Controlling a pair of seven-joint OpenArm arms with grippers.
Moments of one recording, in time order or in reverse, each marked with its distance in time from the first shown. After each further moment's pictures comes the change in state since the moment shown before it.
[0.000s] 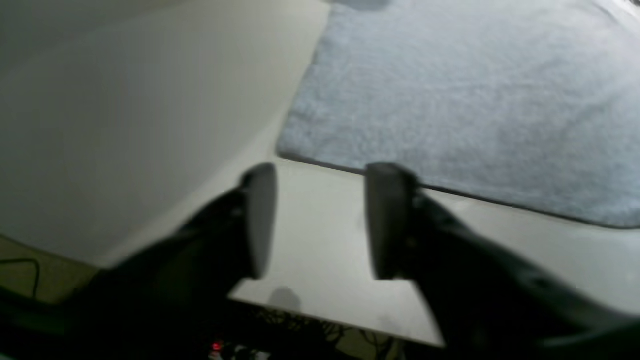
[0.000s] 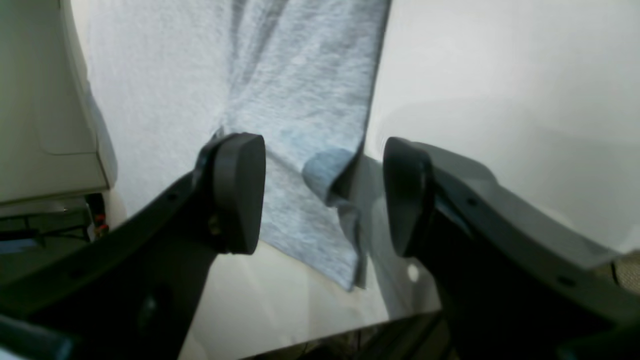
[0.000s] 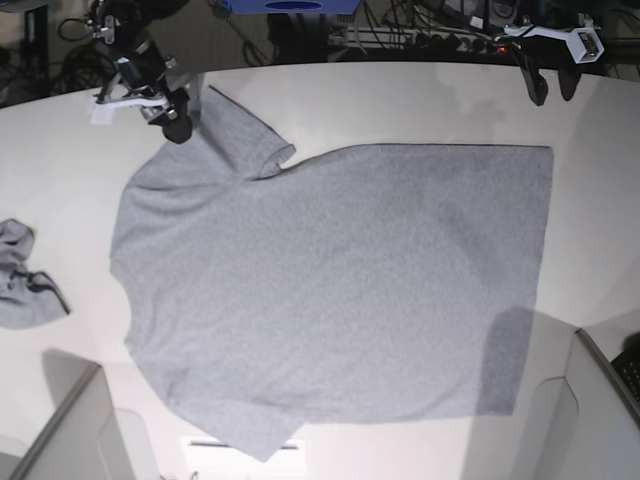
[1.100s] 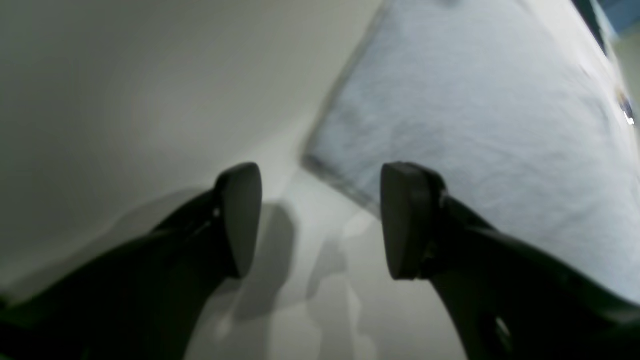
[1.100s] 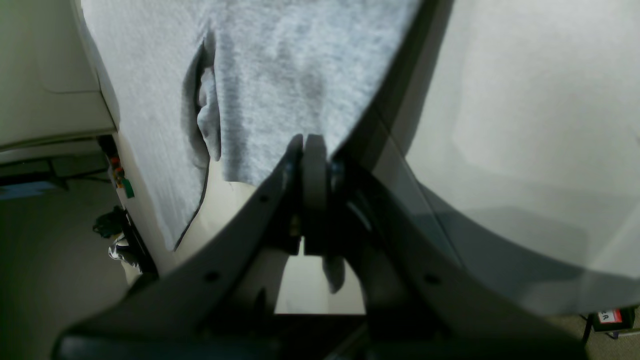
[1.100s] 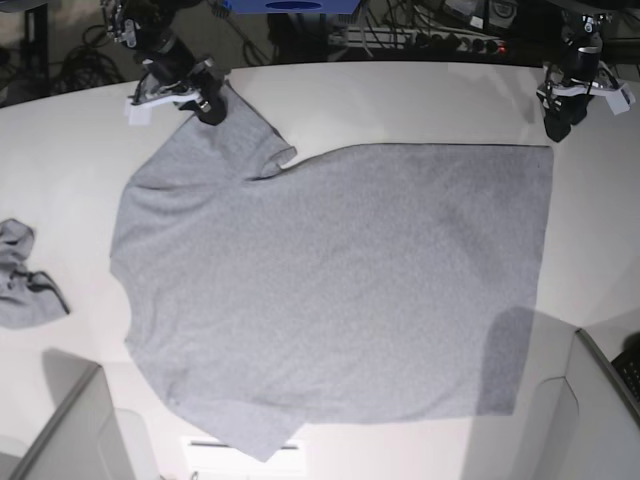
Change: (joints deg) left arm -20.5 1.2 -16.8 -16.5 -27.8 -14.5 36.8; right arm 2.8 0.5 -7.0 -5.6 1.3 1.3 -3.7
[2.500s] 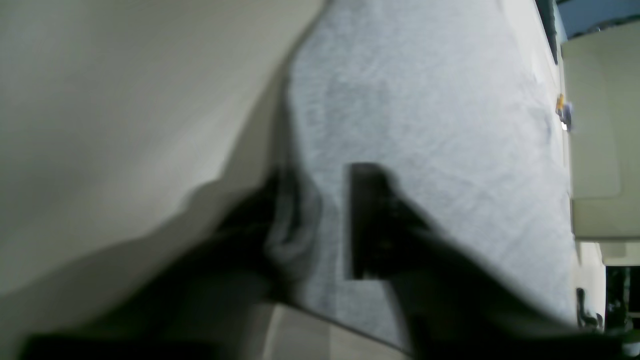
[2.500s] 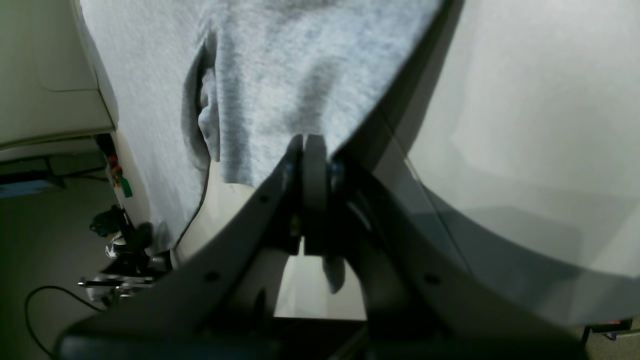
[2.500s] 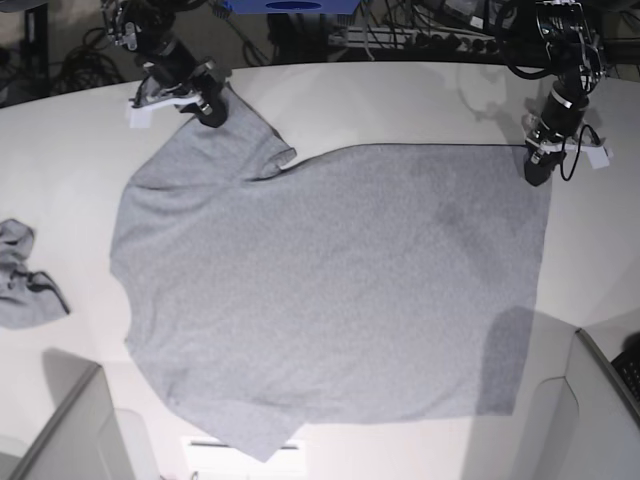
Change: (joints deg) left arm -19.0 0.0 3.0 -14.1 -0.9 -2.2 11.6; right arm 0.7 0.0 -0.2 0.1 -0.2 -0.3 -0.2
